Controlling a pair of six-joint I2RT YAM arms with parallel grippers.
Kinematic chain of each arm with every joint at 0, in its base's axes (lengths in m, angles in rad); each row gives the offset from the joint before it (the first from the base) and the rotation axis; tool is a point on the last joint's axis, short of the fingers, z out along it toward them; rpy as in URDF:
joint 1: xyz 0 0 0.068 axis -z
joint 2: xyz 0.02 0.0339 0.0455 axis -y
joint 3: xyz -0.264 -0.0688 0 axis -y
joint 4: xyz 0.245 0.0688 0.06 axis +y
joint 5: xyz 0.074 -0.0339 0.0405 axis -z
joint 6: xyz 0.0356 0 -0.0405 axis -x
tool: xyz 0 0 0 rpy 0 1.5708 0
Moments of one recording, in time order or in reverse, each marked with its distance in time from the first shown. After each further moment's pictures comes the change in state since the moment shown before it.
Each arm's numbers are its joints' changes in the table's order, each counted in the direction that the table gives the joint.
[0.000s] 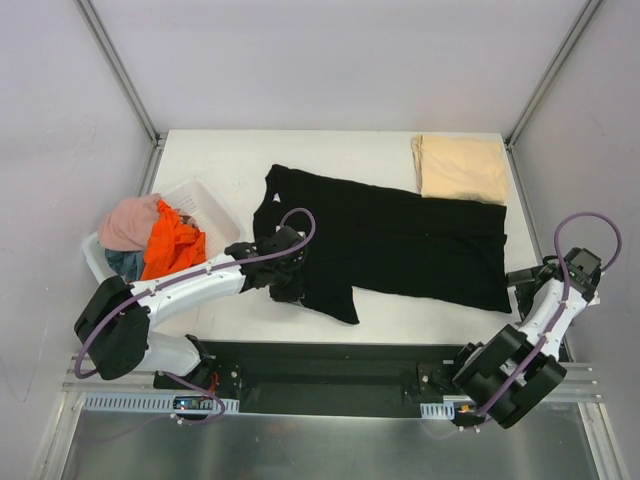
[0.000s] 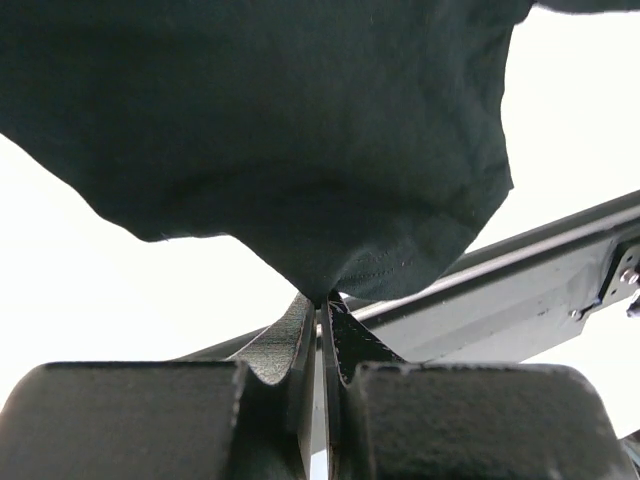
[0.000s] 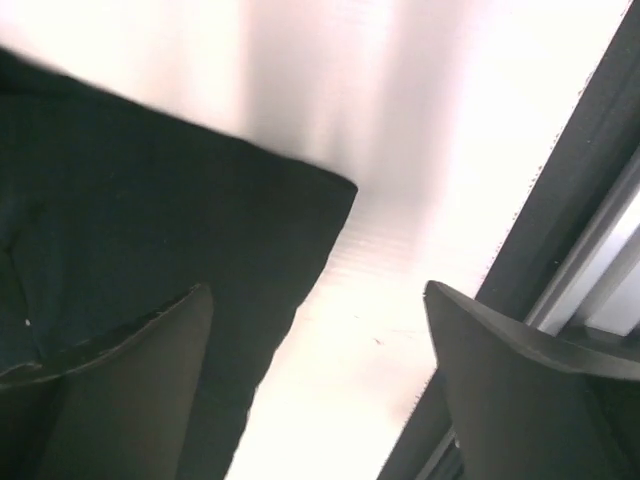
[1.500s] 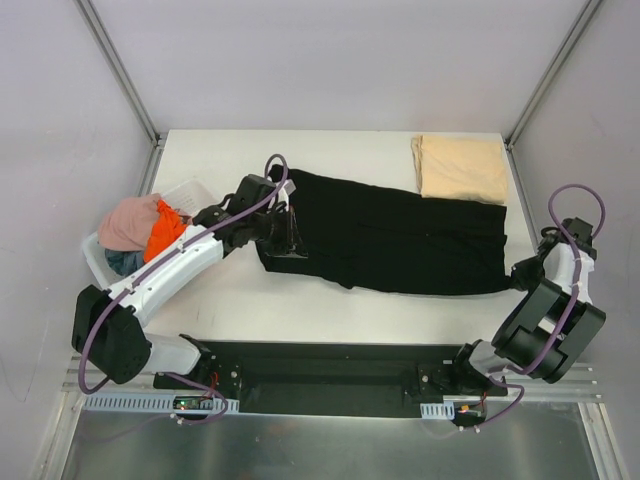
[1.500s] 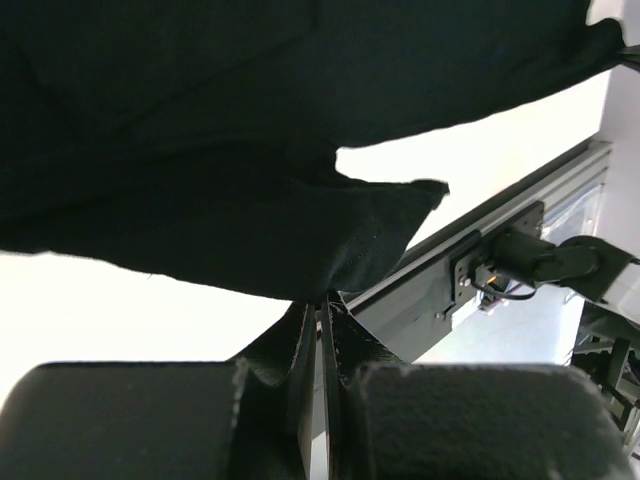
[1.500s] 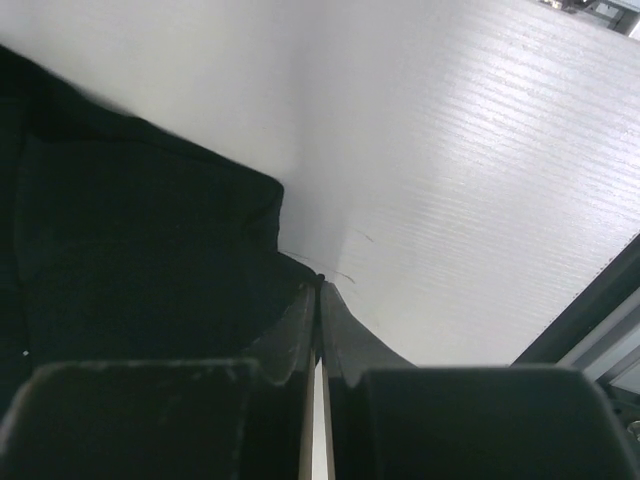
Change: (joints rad) left arm -0.274 0.018 0.238 0.008 0.258 -0.146; right arm -0.122 -0.335 0.166 -0.082 0.056 0.013
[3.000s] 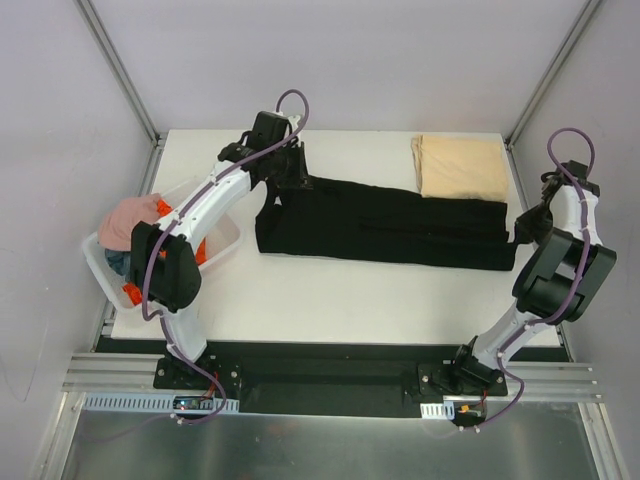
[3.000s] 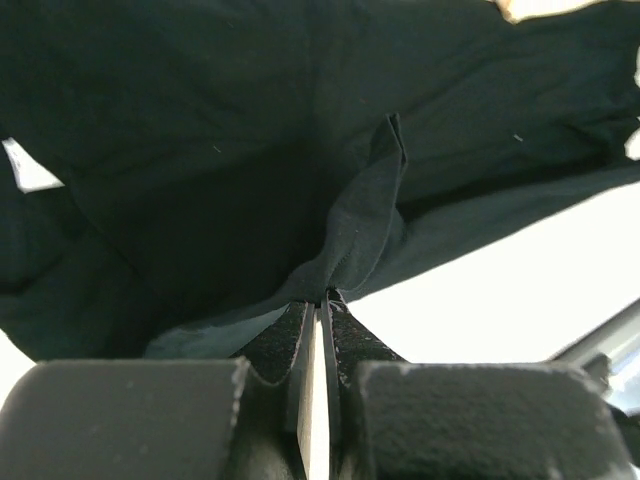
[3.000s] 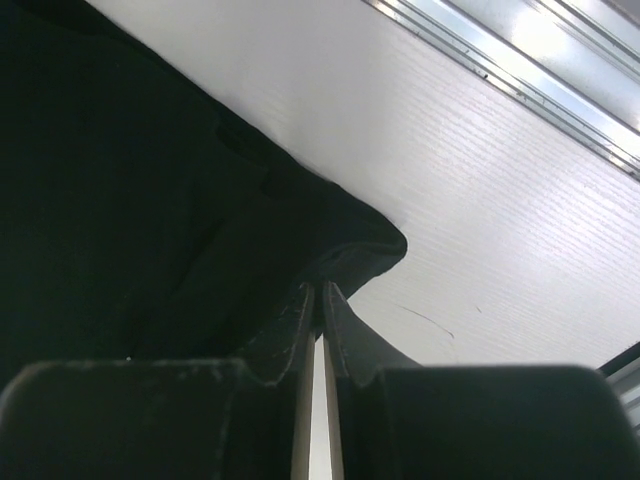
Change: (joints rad) left arm -0.128 -0.468 0.581 0.006 -0.106 -0.219; right arm -0.154 -0.386 0.540 0.172 0.050 0.047
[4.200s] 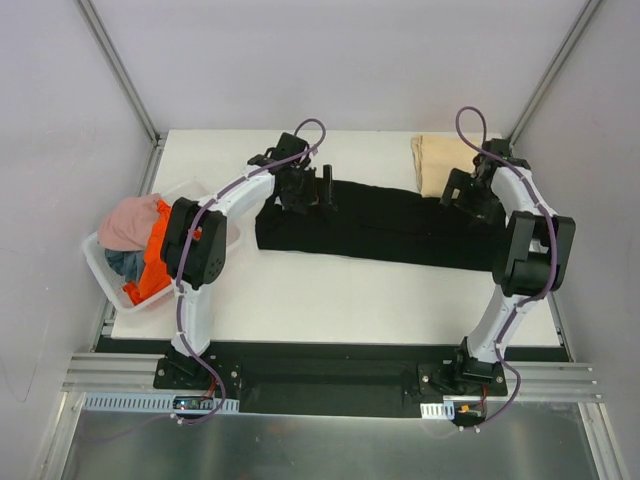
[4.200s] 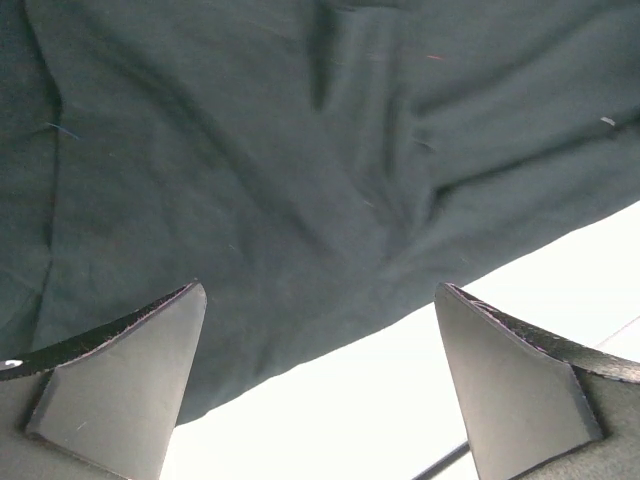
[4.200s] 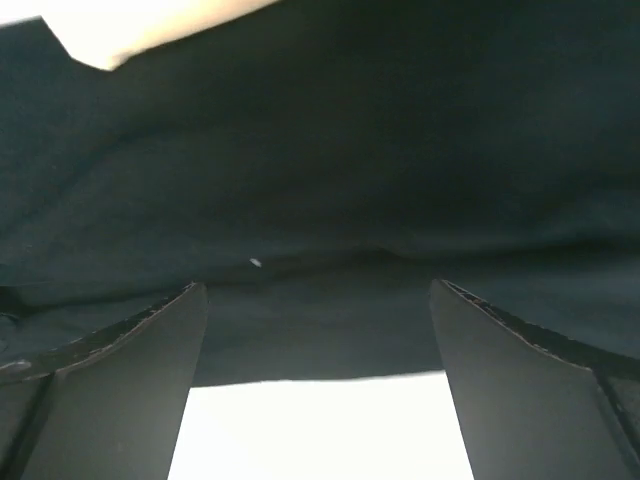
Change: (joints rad) left arm 0.013 -0.250 0.006 -0.050 0.062 0.058; right arm -0.346 -0.123 0.093 -0.099 -0.200 0.319
